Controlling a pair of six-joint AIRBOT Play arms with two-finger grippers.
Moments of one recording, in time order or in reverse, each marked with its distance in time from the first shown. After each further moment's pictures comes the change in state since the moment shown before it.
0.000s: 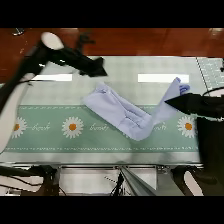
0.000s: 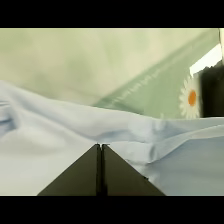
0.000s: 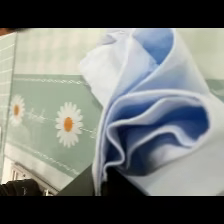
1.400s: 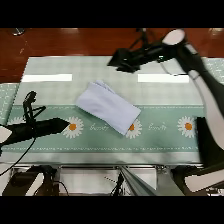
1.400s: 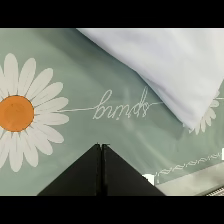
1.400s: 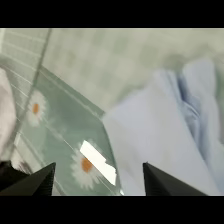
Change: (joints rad) left arm 0.262 1.028 -1.228 0.056 0.203 0.043; right arm 0.399 -0.953 0.864 -0.051 -0.055 0.040
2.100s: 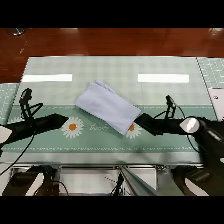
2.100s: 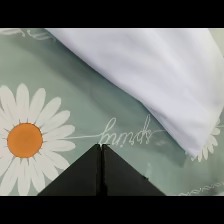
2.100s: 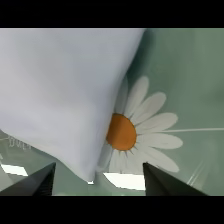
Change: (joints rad) left arm 0.000 0.000 -0.003 0.000 0.109 0.000; right arm 0.100 0.719 -1.289 -0.080 -0.607 0.381
